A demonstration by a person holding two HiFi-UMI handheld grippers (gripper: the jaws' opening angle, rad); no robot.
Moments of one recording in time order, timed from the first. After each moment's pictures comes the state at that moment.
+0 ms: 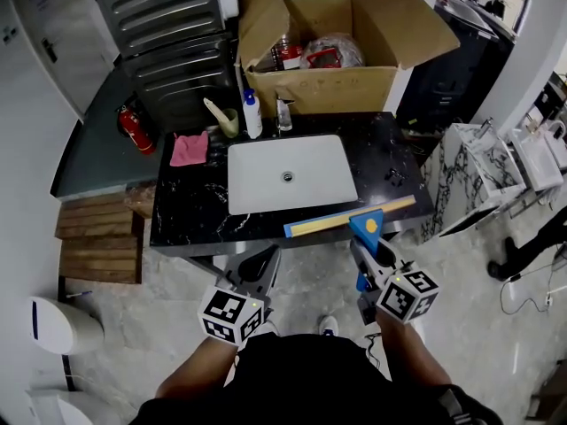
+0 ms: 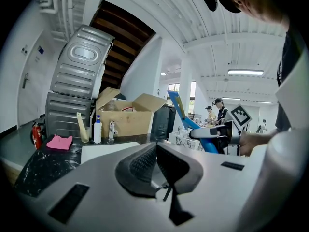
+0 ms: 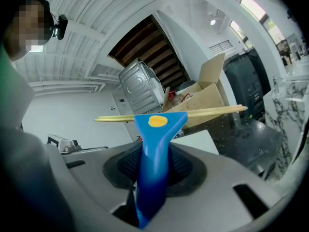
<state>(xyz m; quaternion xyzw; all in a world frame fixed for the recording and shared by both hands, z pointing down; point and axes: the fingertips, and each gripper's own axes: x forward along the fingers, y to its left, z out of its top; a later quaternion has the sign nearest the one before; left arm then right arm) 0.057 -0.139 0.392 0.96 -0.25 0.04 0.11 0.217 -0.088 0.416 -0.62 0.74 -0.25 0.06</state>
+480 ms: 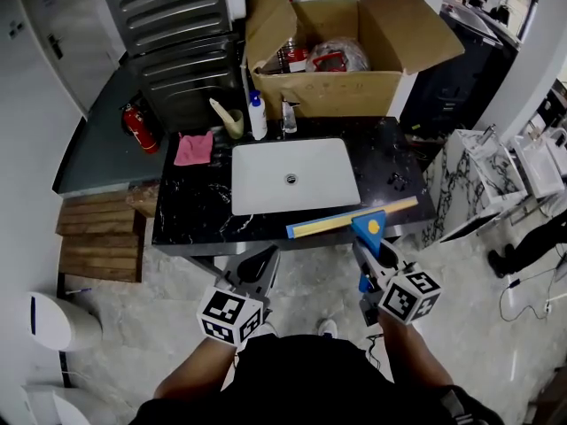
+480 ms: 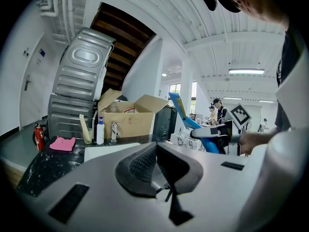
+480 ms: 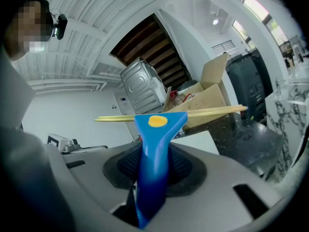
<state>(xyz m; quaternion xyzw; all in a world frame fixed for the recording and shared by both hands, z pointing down) 0.049 -0.140 0.388 0.96 -0.26 0.04 0.10 0.214 -0.090 0.411 -0.61 0.75 -0.24 0.05</state>
